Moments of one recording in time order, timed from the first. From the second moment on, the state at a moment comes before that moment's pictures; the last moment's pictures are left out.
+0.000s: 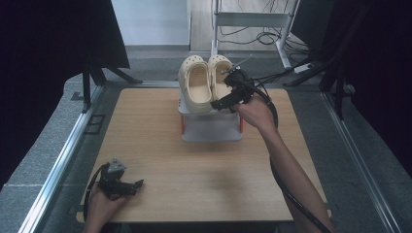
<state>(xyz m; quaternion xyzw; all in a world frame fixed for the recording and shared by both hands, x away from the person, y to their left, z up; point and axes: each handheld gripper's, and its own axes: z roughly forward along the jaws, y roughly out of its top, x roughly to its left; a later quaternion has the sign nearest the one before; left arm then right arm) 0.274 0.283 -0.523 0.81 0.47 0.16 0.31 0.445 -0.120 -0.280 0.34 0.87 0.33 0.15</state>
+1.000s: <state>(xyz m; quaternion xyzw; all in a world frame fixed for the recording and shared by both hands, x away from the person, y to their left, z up) 0.274 0.281 -0.523 0.81 0.47 0.16 0.31 0.363 -0.232 -0.302 0.34 0.86 0.35 0.17</state>
